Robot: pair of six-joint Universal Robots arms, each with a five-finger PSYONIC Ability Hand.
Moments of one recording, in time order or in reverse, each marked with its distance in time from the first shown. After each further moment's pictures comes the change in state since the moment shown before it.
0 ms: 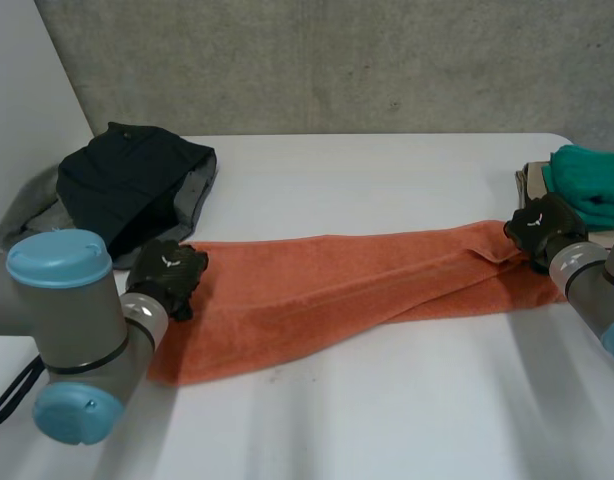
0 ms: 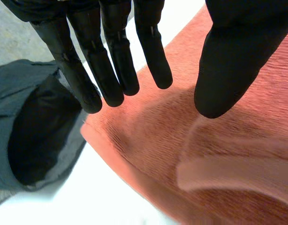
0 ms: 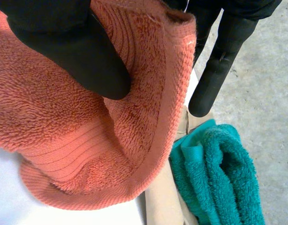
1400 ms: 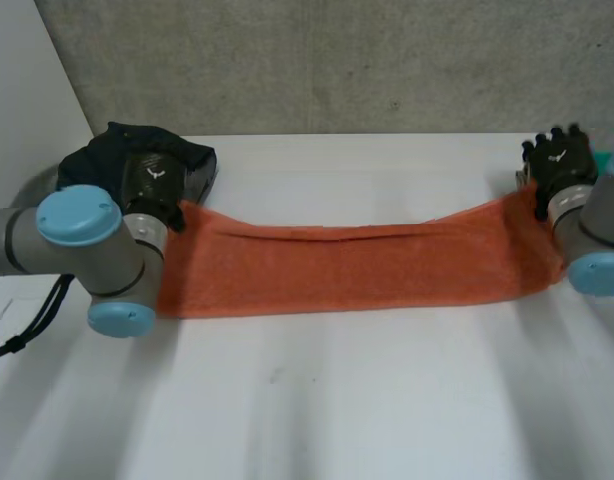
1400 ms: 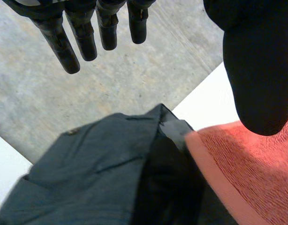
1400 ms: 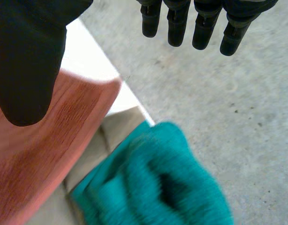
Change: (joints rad) left arm 0.068 -0.278 0.418 0.289 -0.019 0.010; right arm 0.011 0.308 -0.548 -0.041 0.134 0.336; left_hand -0.610 -0.590 -0.589 -0.593 -0.579; right_hand -0.909 -0.966 -0.979 -0.985 -0.983
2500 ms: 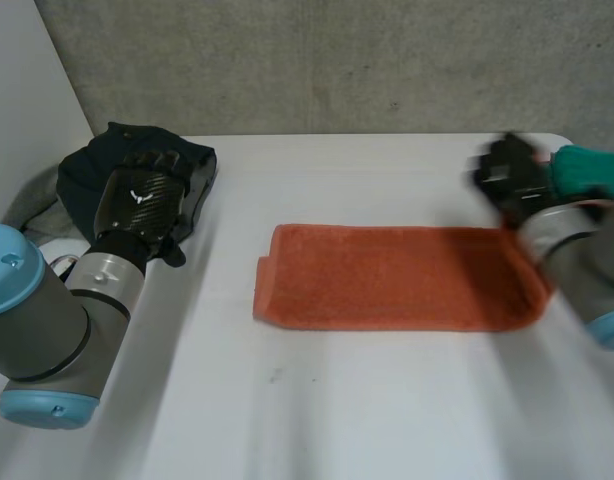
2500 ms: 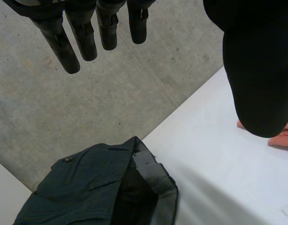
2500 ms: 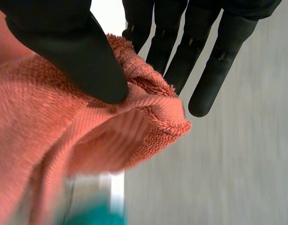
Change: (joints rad) left arm -0.027 0.489 -0.541 0.017 0.098 -0.069; right arm 0.108 -0.412 0.565 -0.161 -0.269 -0.581; left_hand 0.000 0.000 0.000 0.000 0.000; right_hand 0.880 0.954 0.965 0.985 0.956
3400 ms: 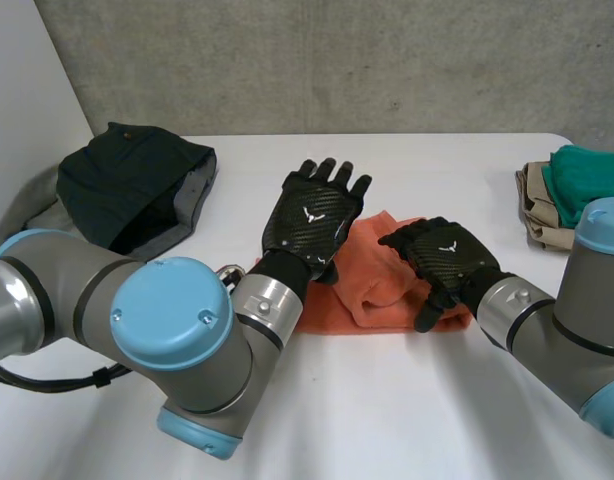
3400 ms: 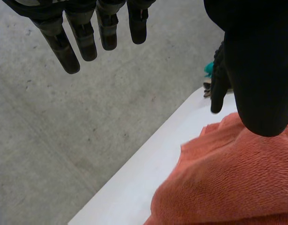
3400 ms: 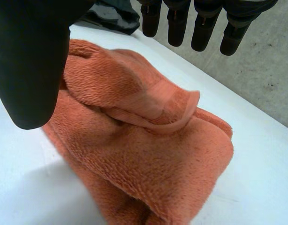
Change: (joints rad) left arm -0.429 -0.264 0.334 -0.017 -0.070 -0.029; right arm 0.131 -0.103 0.184 0.249 -0.022 0.880; left_hand 0.000 0.000 0.000 0.000 0.000; right_hand -0.882 -0.954 -0.956 -0.986 -0.956
